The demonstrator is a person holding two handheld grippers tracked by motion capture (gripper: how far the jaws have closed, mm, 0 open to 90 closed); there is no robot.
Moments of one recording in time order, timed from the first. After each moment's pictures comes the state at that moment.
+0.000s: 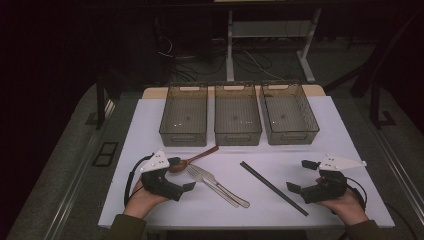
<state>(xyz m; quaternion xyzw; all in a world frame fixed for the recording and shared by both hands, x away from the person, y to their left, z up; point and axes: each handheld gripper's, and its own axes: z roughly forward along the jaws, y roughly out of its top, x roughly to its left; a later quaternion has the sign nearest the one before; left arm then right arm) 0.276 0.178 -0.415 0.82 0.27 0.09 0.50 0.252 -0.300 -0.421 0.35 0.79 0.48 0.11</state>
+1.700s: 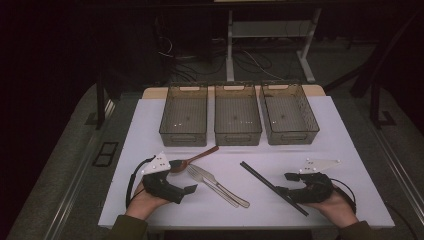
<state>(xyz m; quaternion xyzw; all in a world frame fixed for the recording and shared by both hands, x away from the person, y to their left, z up) 0.272 0.175 -0.419 0.82 0.27 0.08 0.50 0.253 -0.268 -0.428 0.35 0.84 0.40 0.08</state>
